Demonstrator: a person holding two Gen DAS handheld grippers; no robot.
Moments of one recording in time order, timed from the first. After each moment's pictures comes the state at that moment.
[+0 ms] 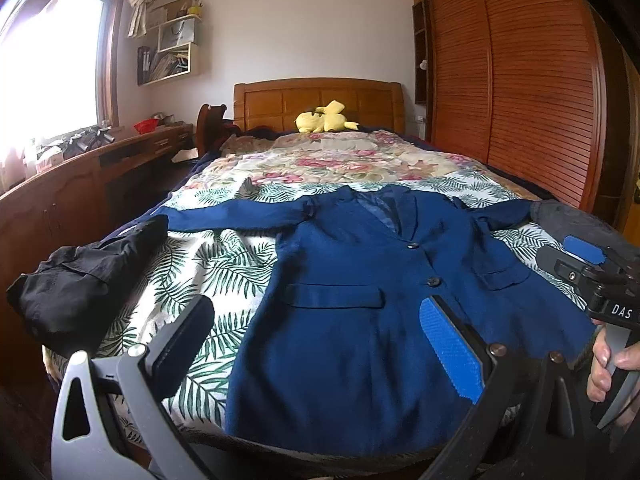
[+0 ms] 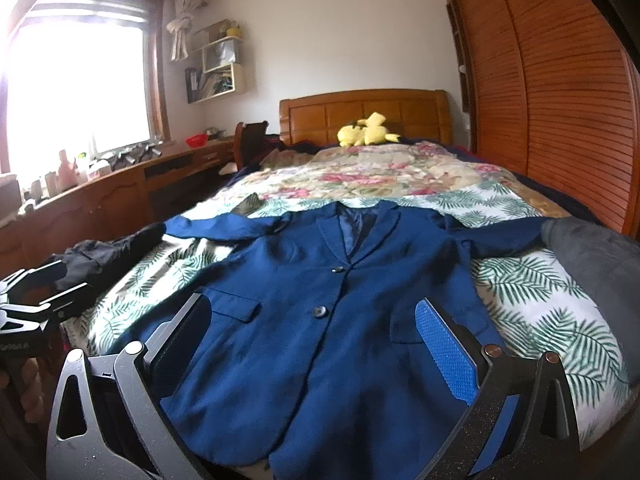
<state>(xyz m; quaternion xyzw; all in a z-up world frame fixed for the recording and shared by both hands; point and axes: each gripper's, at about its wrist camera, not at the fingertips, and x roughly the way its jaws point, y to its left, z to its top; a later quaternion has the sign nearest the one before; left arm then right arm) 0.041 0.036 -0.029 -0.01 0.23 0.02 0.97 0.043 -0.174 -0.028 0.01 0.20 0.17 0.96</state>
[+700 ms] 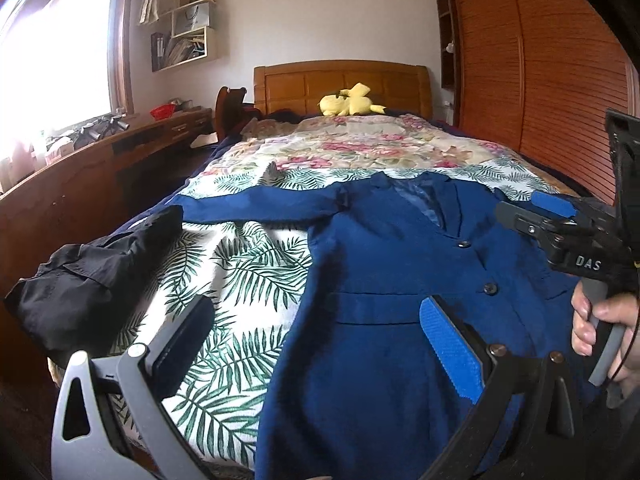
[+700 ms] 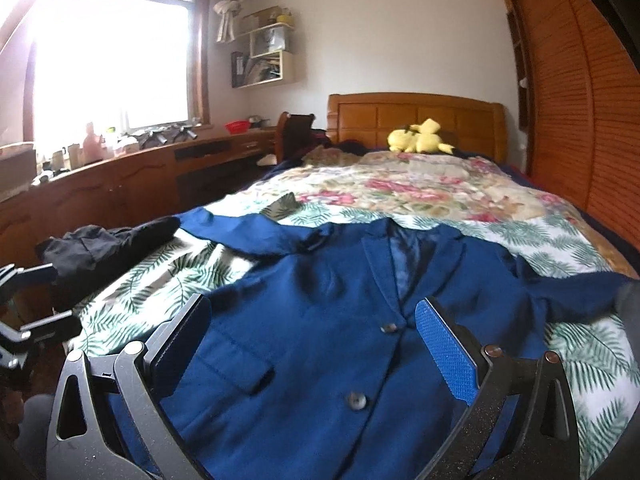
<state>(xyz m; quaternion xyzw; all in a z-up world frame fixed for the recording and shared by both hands) 0.101 0.069 -0.048 0.00 0.28 0.06 0.96 0.162 -0.110 -0.039 -0.04 0.19 0.26 0.95</state>
